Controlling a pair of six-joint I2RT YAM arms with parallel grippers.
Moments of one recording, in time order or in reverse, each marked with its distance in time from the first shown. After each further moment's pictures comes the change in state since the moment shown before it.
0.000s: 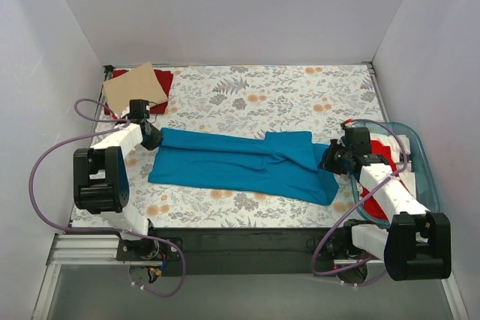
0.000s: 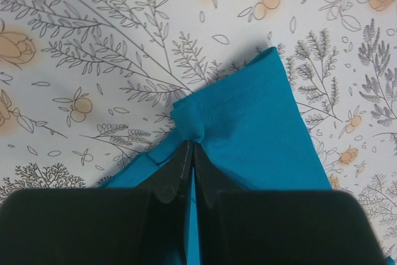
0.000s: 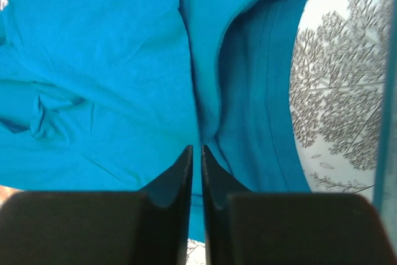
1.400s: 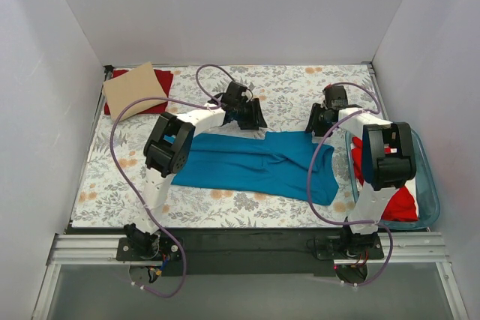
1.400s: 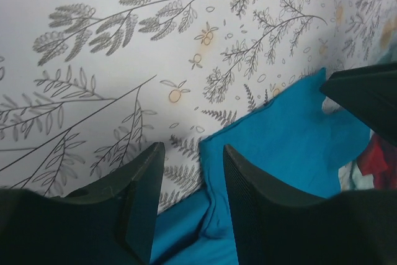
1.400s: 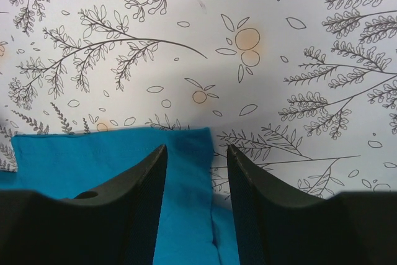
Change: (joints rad) left arm -0.579 0.618 0.655 0.208 0.489 0.188; right arm 0.039 0.727 0.561 0.076 0.070 -0.042
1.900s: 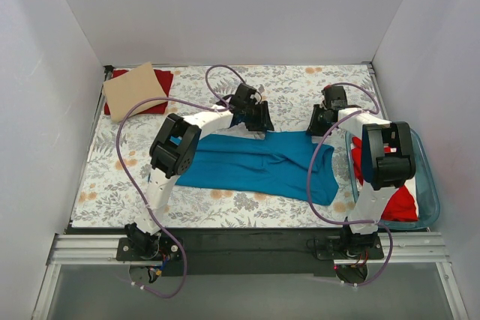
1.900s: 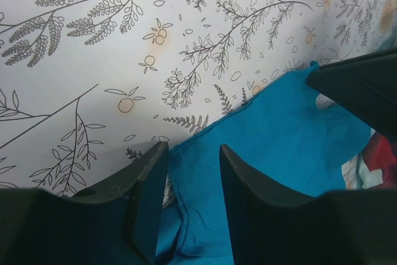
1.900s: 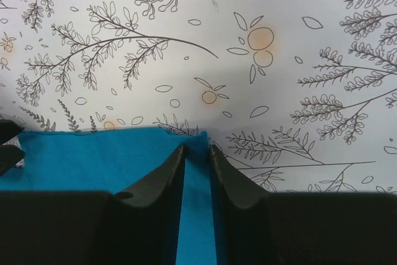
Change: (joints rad) left arm -0.068 0.048 0.070 -0.006 -0.006 0.033; right arm 0.000 0.010 -0.001 0.009 -0.030 0.003
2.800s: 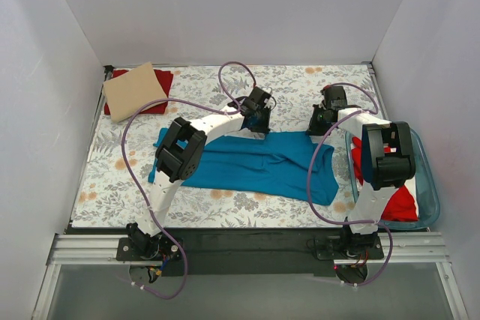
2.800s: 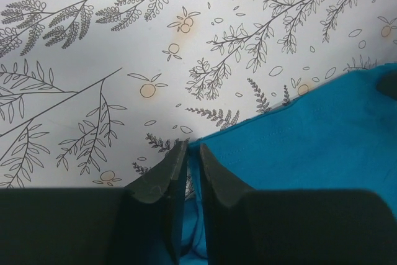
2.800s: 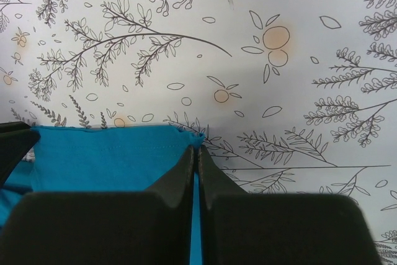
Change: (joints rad) left arm -0.095 -0.002 0.082 -0.177 -0.321 0.127; right arm 0.002 0.000 0.000 0.003 -0.031 0.006
